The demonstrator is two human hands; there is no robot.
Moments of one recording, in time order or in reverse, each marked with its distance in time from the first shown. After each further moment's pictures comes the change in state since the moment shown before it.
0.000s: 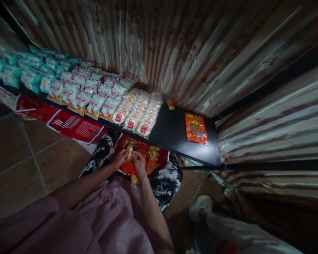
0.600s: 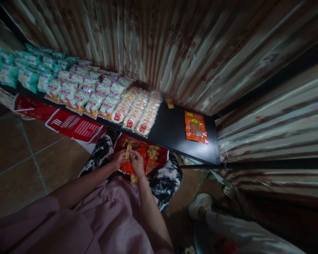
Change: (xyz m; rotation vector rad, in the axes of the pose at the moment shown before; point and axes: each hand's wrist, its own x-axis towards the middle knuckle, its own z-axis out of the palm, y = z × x) left_hand -0.011 0.012 0.005 -0.314 -0.018 -0.205; right_hand -0.002 0.000 0.002 -0.172 -0.031 -0.086
